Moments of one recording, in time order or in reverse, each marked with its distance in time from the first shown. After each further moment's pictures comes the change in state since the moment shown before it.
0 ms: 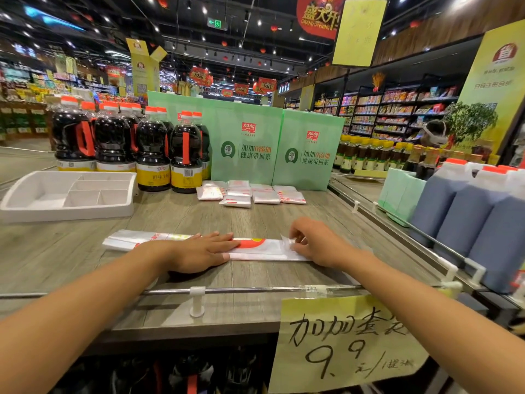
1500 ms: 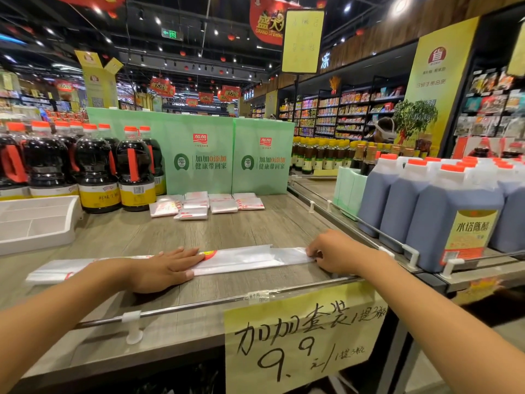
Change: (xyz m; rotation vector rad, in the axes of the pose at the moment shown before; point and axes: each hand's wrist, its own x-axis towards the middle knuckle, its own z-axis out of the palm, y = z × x) left_hand 0.014 0.021 -0.008 0.016 -0.102 0.055; right_hand -0.081 0.078 -0.058 -0.353 -0.167 0.203
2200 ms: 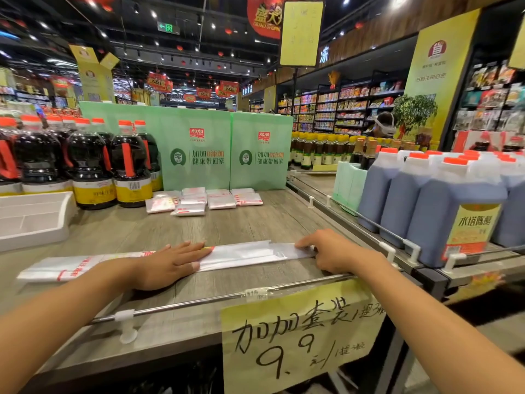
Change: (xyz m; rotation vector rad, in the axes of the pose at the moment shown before) left_hand 0.022 -0.004 0.011 0.017 0.105 0.045; right_hand -0.003 -0.011 0.002 0.155 -0.041 0.057
